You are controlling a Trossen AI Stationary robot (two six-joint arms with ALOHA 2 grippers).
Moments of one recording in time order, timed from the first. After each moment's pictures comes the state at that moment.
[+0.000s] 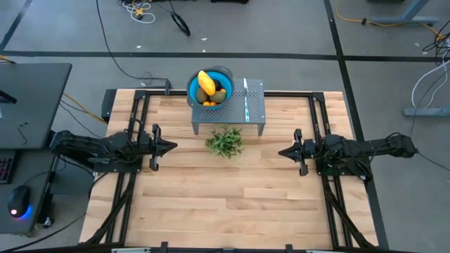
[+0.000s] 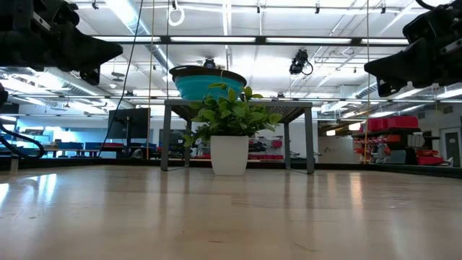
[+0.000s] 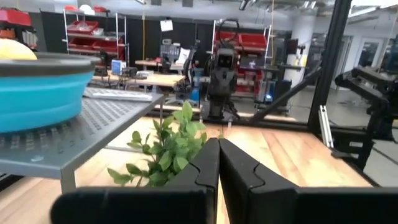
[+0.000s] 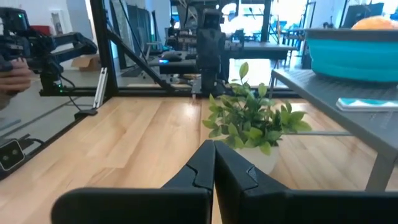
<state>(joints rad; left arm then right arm) -0.12 0.11 0.01 0.21 -0.24 -0.08 0.08 0.21 0.01 0.16 0.02 0.00</state>
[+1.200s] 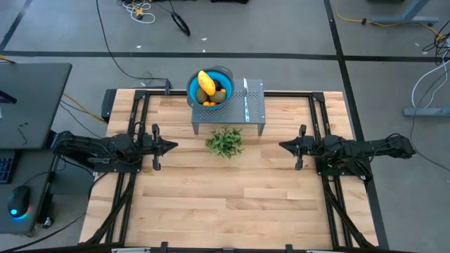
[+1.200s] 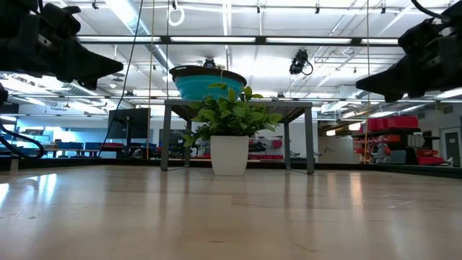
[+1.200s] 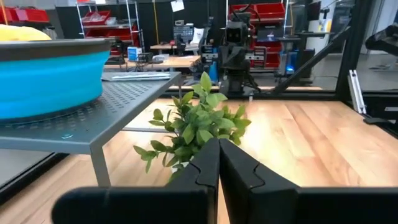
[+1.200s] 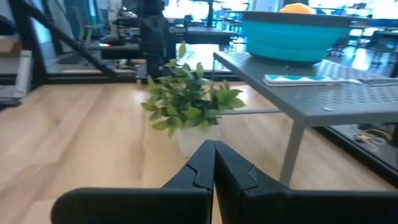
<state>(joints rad) -0.12 0.08 0.01 0.08 -0.30 0.01 0.08 0.16 0.01 0.05 0.27 -0.02</state>
